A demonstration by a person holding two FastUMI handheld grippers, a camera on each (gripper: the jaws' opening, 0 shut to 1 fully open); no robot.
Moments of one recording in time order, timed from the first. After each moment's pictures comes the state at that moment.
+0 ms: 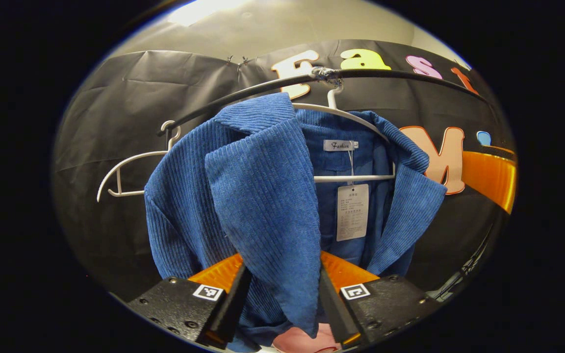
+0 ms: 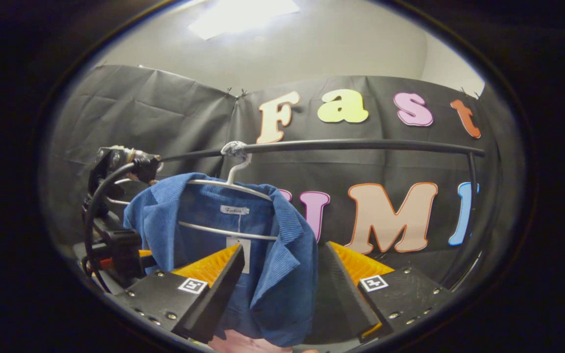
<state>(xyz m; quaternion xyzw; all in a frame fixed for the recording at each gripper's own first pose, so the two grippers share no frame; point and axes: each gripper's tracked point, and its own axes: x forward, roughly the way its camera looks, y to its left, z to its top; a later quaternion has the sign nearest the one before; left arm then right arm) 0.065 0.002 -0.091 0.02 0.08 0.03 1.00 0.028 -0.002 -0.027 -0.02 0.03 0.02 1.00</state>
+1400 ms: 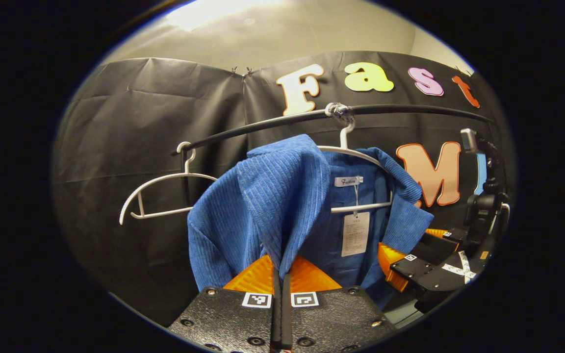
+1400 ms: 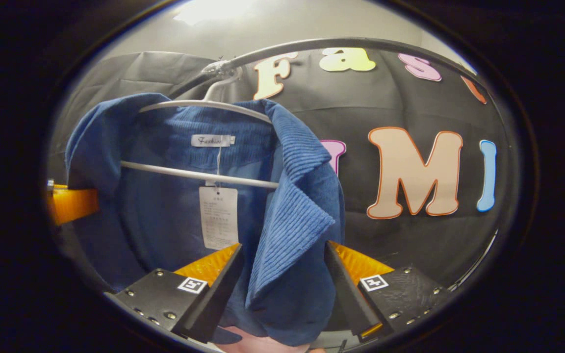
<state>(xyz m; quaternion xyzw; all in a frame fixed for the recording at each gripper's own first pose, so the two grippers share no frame) 0.031 0.039 -0.032 0.03 0.05 0.04 1.00 0.112 0.012 -0.152 0.01 0.13 0.02 0.99</state>
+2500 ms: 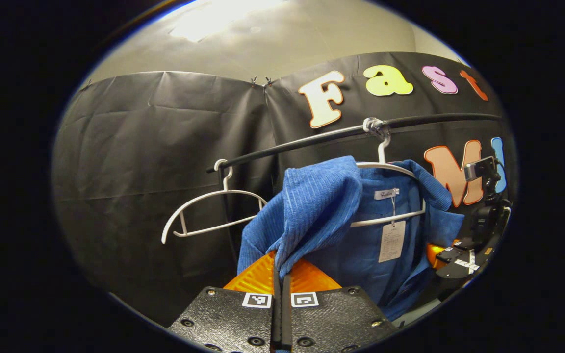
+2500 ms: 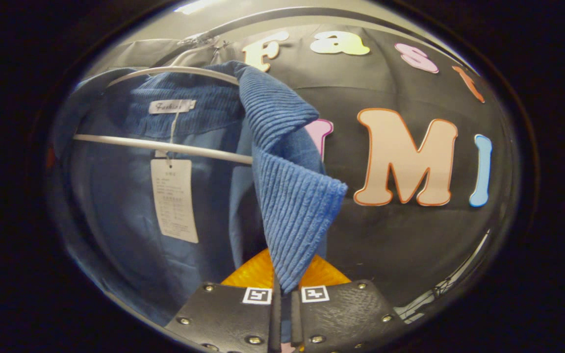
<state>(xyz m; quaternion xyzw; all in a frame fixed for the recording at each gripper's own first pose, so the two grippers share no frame) 0.017 0.099 0.003 0.06 0.03 0.12 0.99 0.130 -0.023 -0.176 -0.02 0.16 -0.03 0.99</state>
